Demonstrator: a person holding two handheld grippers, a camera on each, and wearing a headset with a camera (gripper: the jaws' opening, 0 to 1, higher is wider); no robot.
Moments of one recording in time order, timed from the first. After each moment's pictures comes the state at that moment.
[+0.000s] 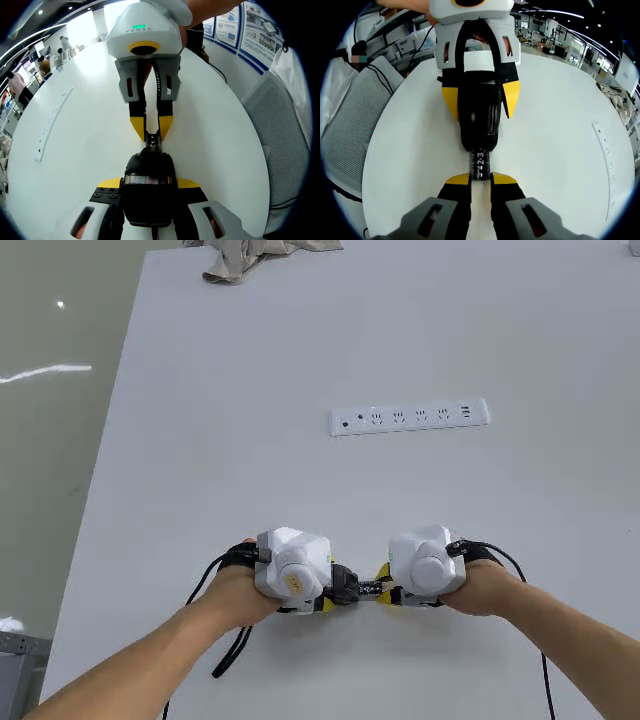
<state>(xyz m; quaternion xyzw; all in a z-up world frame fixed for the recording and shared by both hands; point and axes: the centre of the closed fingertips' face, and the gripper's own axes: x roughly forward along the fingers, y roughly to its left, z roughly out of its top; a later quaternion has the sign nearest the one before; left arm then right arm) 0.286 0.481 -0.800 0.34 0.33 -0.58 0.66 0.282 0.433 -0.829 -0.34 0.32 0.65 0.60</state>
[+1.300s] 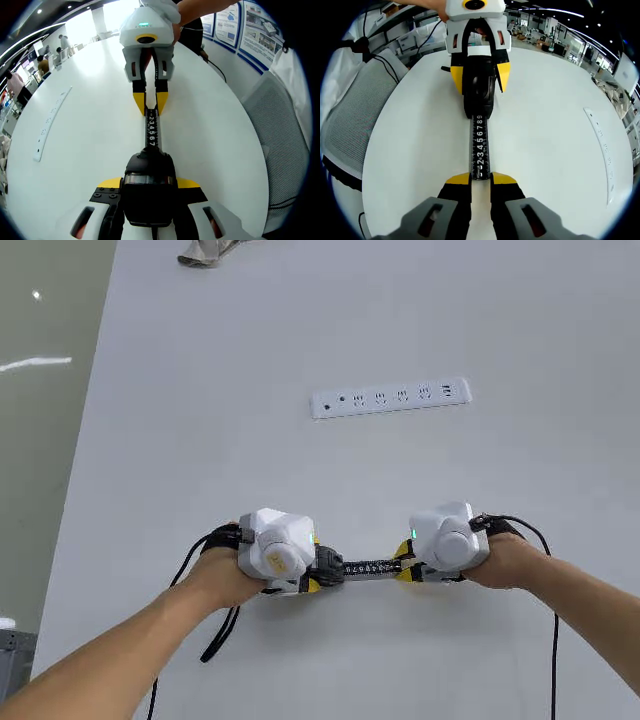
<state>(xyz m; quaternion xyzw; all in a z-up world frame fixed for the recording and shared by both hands) 0.286 0.480 -0.802 0.34 0.33 -0.59 0.65 0.287 0.377 -0.828 -0.35 0.33 0.64 0.60</state>
